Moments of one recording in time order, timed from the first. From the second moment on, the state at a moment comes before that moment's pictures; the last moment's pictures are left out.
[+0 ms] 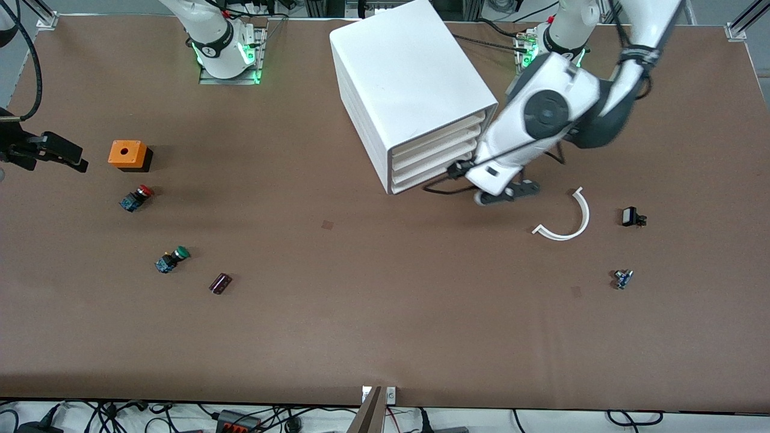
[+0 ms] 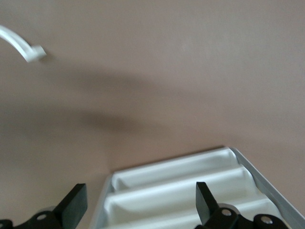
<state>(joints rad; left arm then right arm) 0.16 0.29 -0.65 -1.83 0.00 1.95 -0.71 -0.08 0.06 0.00 -1.60 -0.01 1.67 -0.05</state>
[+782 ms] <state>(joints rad) 0.33 0.26 -0.59 -1.54 0.14 1.64 -0.05 -0.08 0.06 0.00 -1.60 -0.01 1.64 -0.05</state>
